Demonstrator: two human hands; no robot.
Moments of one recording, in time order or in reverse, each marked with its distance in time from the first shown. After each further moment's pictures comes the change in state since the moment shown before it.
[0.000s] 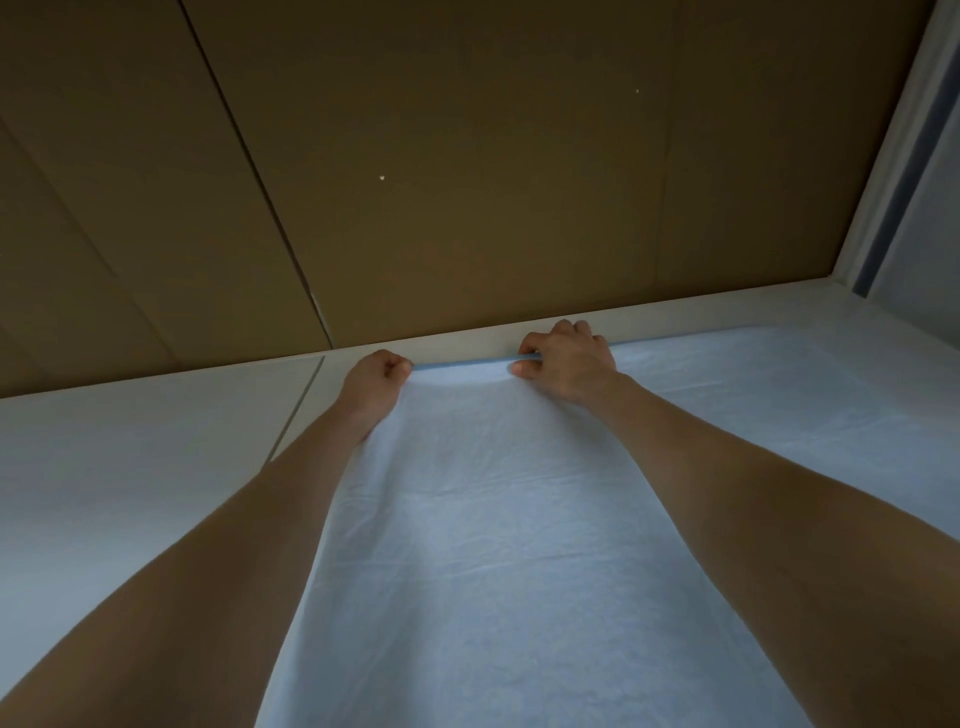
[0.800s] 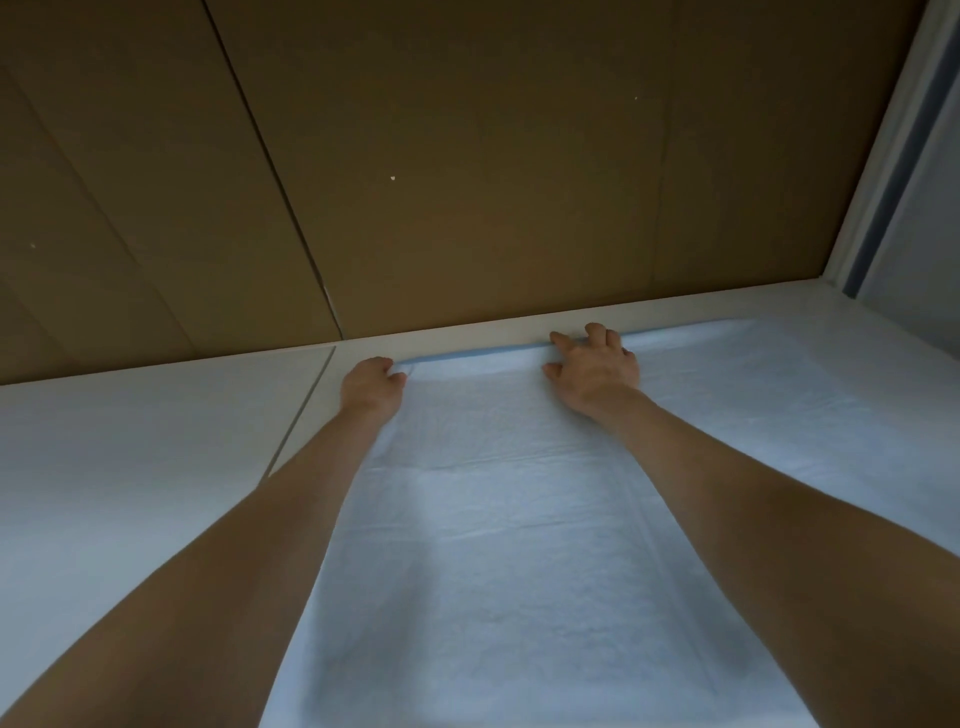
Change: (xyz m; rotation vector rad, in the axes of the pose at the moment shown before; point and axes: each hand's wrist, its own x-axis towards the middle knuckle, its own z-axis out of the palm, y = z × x) left_hand -0.021 0.002 -0.003 0.165 0.086 -0.196; right_hand -0.036 0.007 0.001 -0.028 0.024 0.178
